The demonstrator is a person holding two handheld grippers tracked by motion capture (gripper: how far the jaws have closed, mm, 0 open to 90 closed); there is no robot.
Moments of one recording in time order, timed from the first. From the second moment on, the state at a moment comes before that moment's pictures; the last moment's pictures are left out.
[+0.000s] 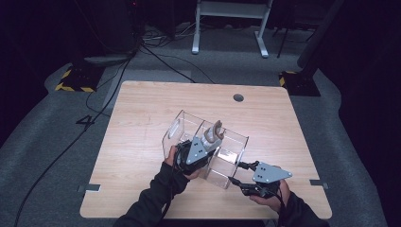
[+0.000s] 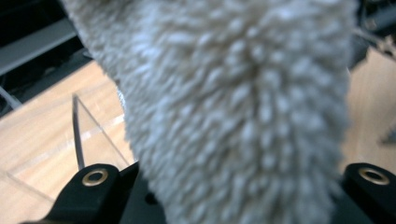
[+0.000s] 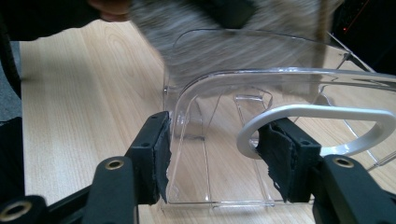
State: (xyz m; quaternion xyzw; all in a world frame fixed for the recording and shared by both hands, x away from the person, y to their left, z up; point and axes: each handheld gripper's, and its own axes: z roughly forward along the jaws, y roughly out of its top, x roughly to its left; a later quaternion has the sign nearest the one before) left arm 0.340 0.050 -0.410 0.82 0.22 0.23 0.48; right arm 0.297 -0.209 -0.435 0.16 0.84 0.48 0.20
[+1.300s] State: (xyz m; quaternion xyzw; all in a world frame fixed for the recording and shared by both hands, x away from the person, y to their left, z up) left arm 0.311 0.071 -0.459 0.87 0.23 0.24 0.36; right arm 0.294 -0.210 -0.437 0.16 0.84 0.48 0.21
